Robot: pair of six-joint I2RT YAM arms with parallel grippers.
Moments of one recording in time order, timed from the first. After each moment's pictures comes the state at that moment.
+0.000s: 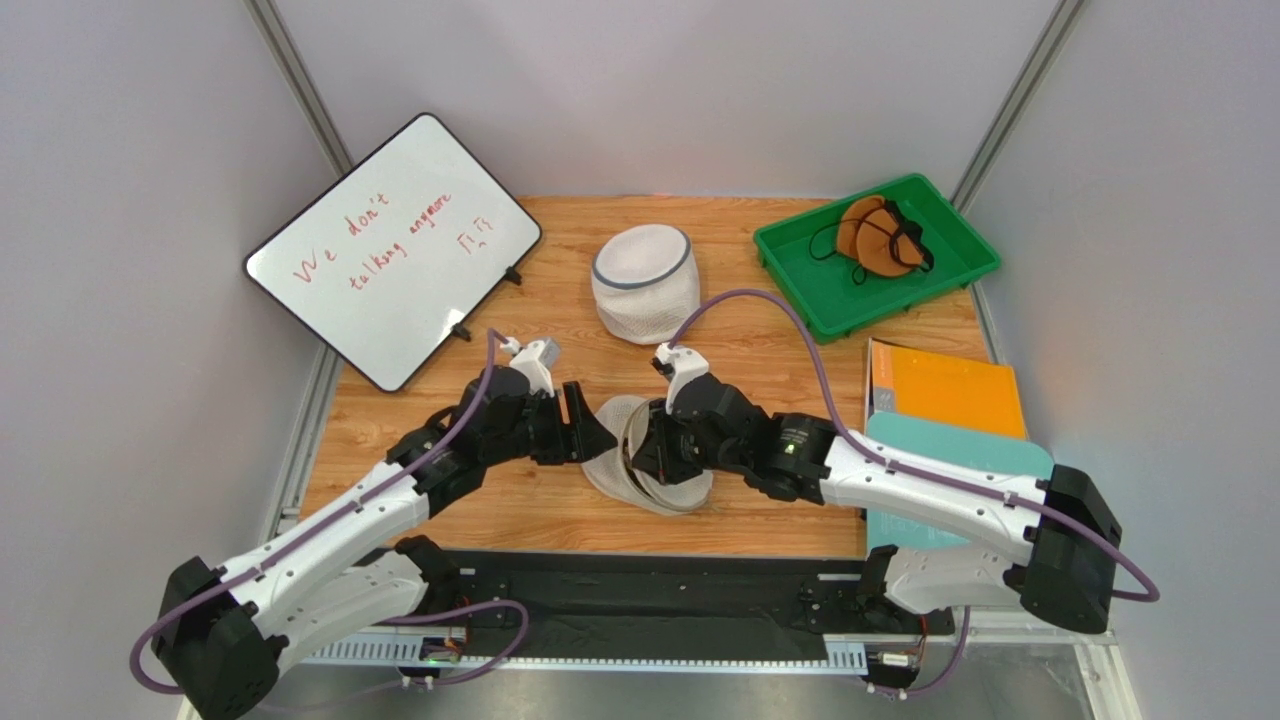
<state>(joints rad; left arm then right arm) -0.70 0.89 0.58 -0.28 0.16 -0.74 1.09 1.24 0.91 -0.32 0.05 0.69</state>
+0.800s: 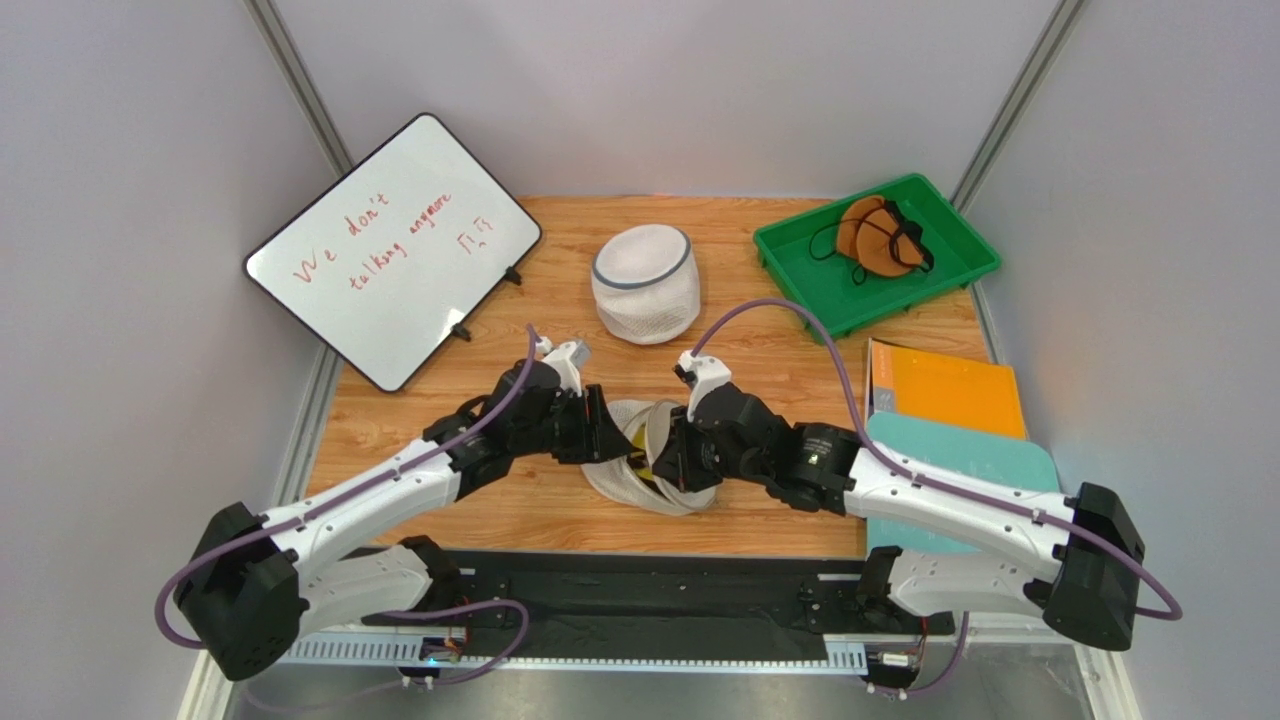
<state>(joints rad) -0.74 1.07 0.60 -0.18 0.21 -0.74 1.08 1.14 0.83 -0.37 0.07 0.71</state>
